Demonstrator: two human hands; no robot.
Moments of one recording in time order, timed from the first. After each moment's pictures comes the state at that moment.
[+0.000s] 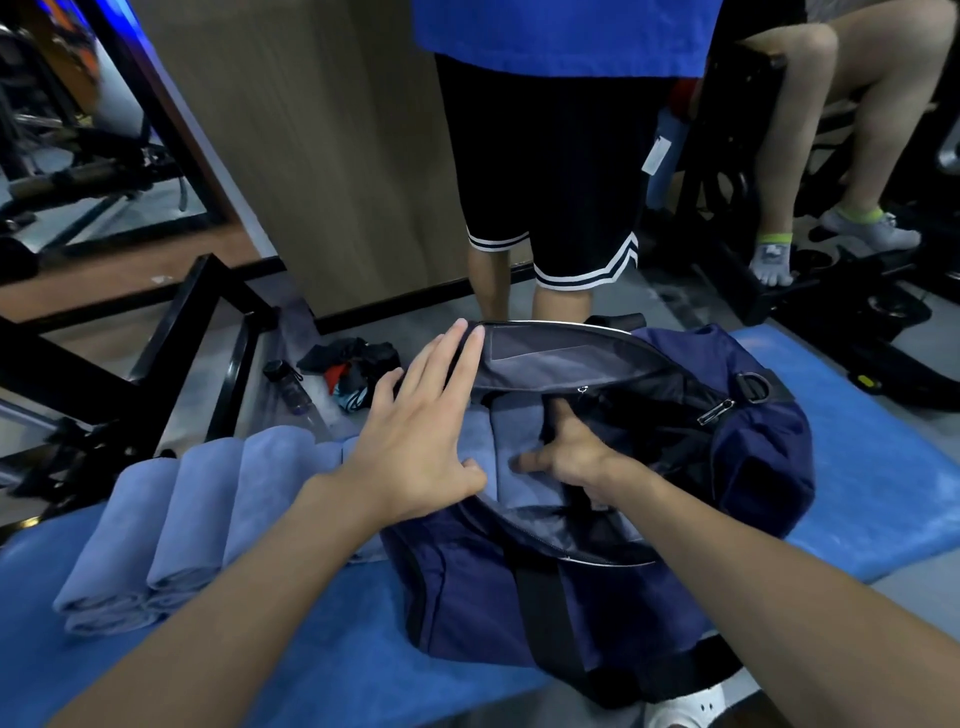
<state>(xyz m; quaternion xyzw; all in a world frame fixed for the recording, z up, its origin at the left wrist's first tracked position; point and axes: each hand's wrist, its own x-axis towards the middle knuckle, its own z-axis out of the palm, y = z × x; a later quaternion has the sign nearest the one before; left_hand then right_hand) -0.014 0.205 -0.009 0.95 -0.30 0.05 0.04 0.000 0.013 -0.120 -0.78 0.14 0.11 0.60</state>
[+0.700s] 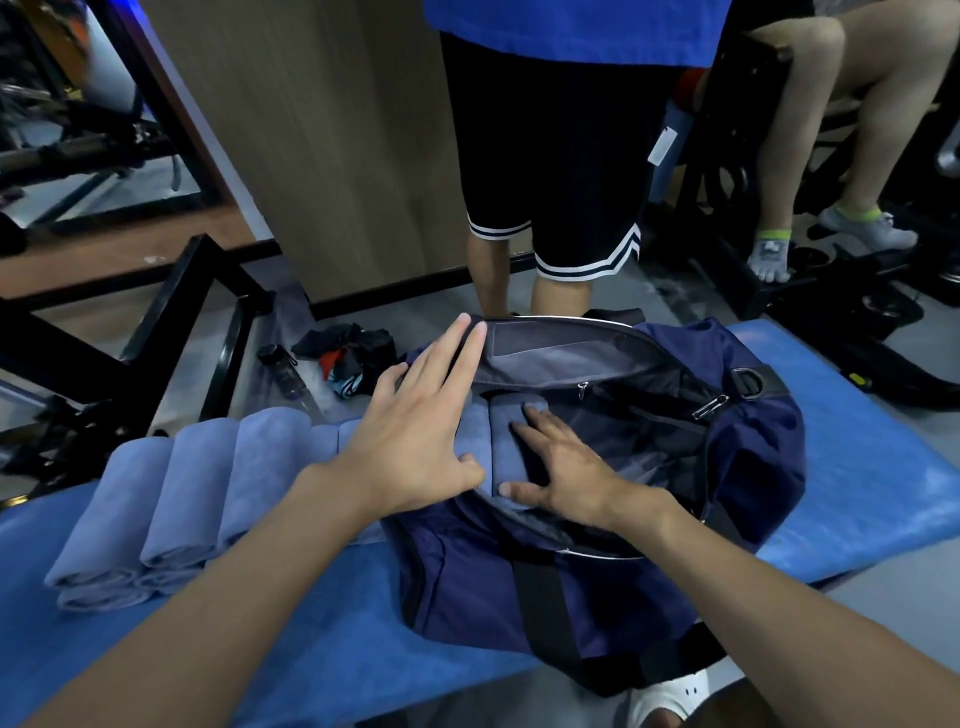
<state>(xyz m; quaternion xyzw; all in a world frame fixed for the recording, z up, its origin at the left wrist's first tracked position) -0.019 0.210 -0.015 0.94 -0.32 0.04 0.07 -0.033 0.013 -0.126 -0.95 -0.07 0.11 0.28</state>
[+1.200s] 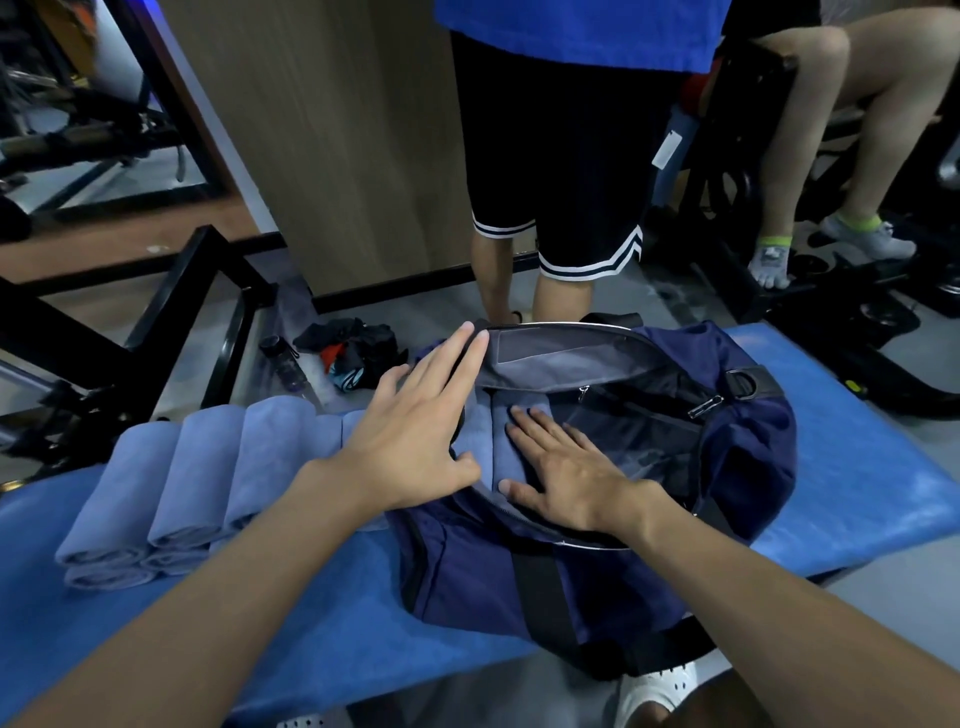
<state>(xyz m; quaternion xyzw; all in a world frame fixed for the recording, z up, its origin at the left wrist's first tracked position) -0.020 0.220 -0.025 0.94 -0.33 0.04 0.05 -0.044 0.015 -0.122 -0.98 -0.14 0.10 0.12</state>
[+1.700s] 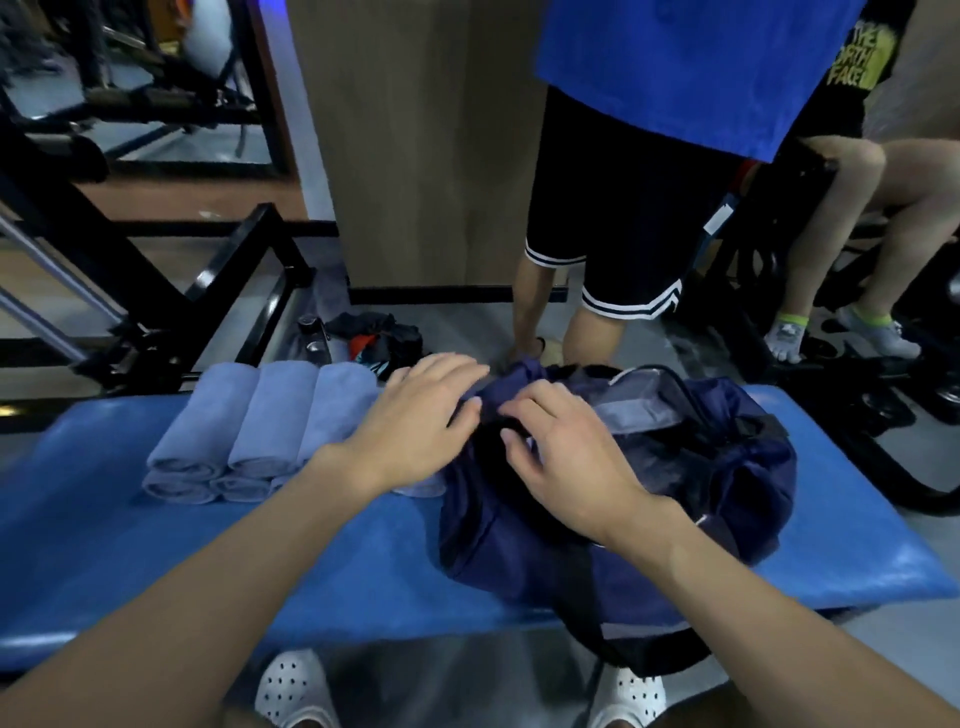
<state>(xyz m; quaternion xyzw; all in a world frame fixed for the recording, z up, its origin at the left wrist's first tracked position) -0.048 0.281 -0.018 0.94 -0.26 0.11 0.20 -0.094 0.091 -0.021 -0.94 -0.24 -0.18 0.17</state>
